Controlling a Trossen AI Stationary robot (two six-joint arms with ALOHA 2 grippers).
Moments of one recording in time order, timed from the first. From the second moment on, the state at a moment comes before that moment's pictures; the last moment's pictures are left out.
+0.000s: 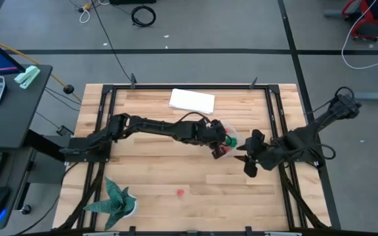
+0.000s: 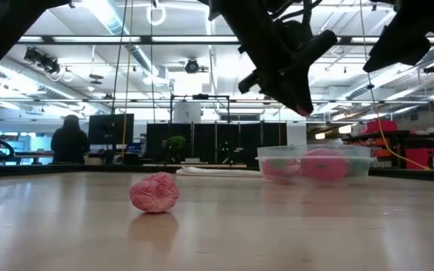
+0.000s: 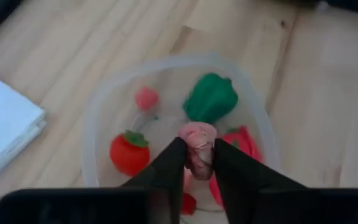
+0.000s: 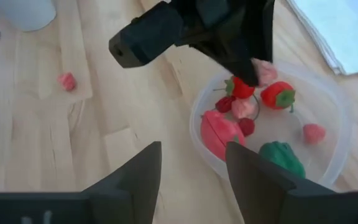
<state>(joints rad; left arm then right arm) -0.05 2.23 1.93 -0.54 -0.33 -0.36 0.56 0.99 0.74 -0.64 0.55 0.78</state>
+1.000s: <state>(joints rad) -0.13 2.14 2.22 -1.56 -0.36 -0.61 0.54 1.45 0.74 0.23 0.35 0.28</state>
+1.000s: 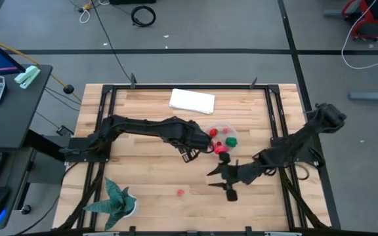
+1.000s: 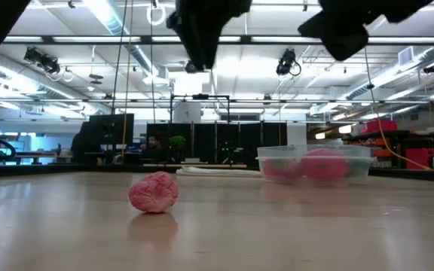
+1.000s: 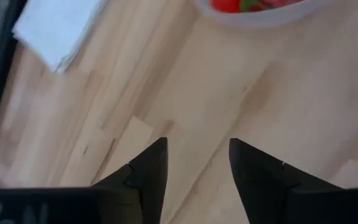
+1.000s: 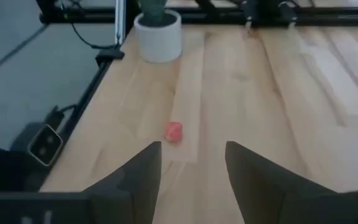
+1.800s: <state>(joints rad) -0.19 2.00 2.21 -1.57 -0.55 -0.56 0.50 2.08 1.20 0.24 0.38 0.43</state>
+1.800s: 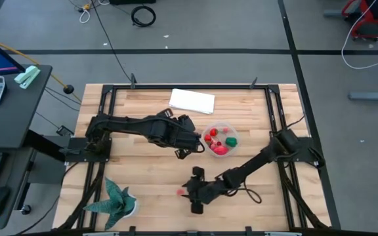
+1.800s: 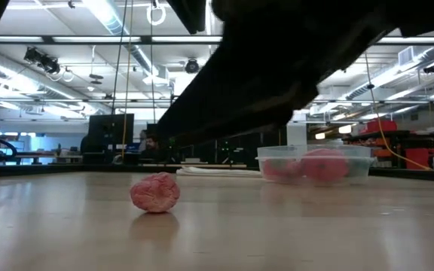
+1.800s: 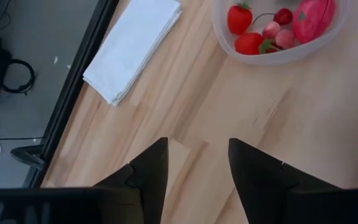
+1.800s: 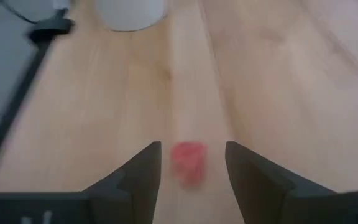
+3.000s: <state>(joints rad) -0.25 2.00 2.21 -1.57 -0.55 -0.62 0.49 2.20 1.25 0.20 0.46 0.43</state>
